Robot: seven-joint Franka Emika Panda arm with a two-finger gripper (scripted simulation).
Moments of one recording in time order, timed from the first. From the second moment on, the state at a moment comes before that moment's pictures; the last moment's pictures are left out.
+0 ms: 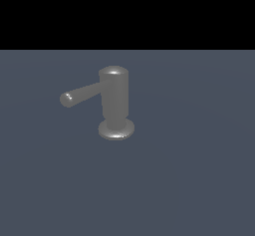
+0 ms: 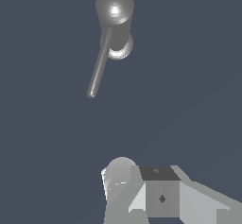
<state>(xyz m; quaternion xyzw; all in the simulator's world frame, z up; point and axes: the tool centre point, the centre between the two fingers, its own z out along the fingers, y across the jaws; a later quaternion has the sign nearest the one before) -0.260 0.003 0.468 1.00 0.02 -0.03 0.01</state>
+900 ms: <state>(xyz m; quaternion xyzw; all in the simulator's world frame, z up) -0.251 0.034 0.413 1.00 -0.02 -0.03 0.01</state>
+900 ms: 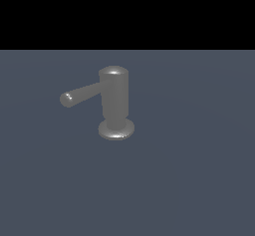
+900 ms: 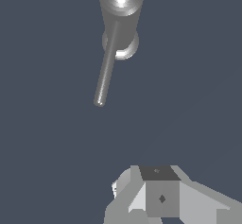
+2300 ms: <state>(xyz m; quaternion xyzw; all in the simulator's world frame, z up) -0.197 0.134 0.236 0.99 -0.11 0.00 0.00</state>
